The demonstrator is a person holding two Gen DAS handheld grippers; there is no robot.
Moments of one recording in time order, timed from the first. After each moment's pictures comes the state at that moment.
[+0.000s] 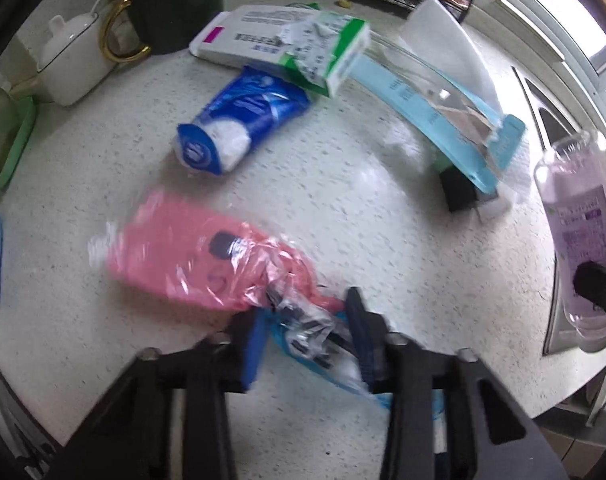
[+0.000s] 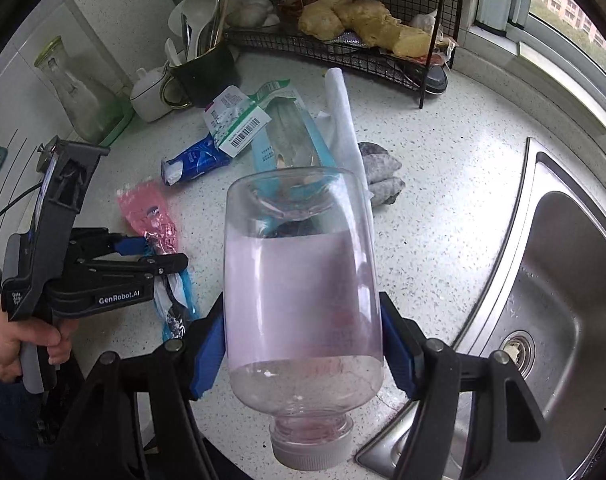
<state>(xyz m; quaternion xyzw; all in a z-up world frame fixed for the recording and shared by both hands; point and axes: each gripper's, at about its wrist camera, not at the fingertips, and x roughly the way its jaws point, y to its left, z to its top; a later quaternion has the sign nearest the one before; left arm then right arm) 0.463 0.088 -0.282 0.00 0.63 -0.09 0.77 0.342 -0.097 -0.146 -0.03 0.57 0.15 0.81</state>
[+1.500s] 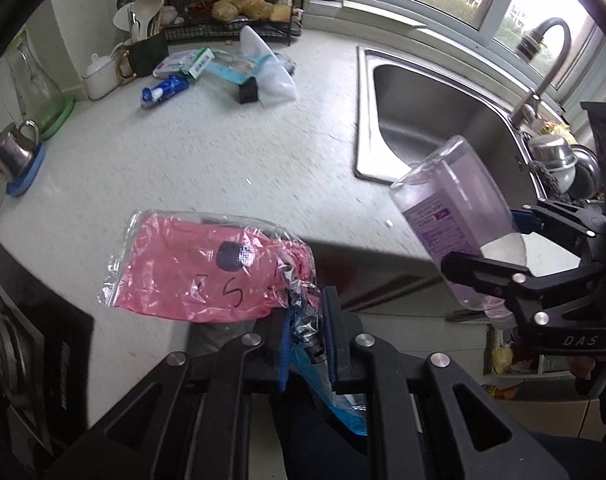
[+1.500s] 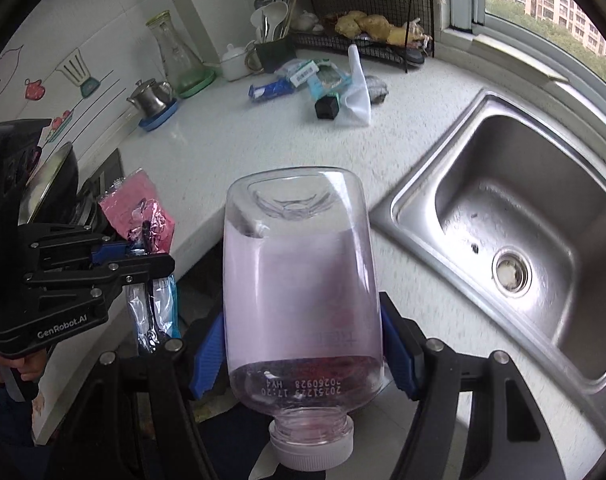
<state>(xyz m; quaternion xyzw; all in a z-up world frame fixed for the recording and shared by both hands) 0.160 -0.028 -0.192 0.01 0.54 -0.13 0.83 0.115 -0.162 -0.117 -0.03 0.53 0.21 0.82</state>
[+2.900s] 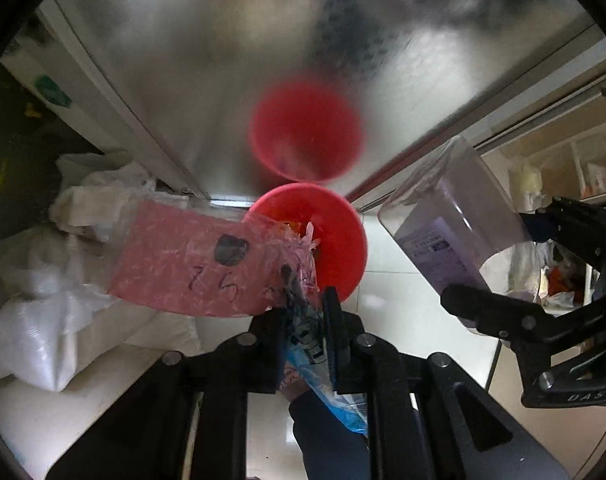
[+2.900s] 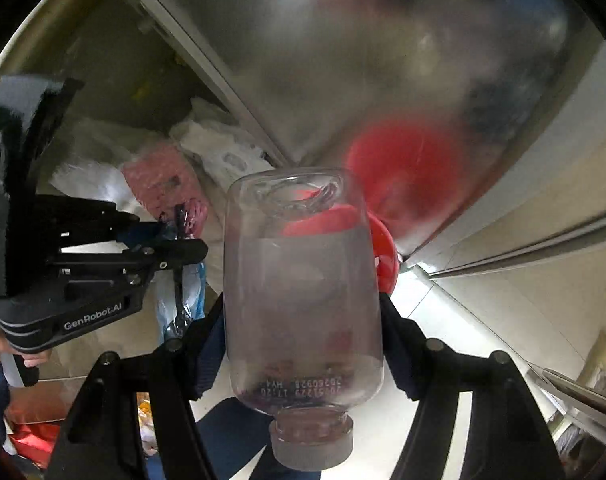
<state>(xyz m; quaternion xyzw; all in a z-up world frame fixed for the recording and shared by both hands) 0.146 -0.065 -0.589 0.04 0.66 -0.17 0.73 0.100 -0.158 -0.479 -0.01 0.64 0.19 0.74</state>
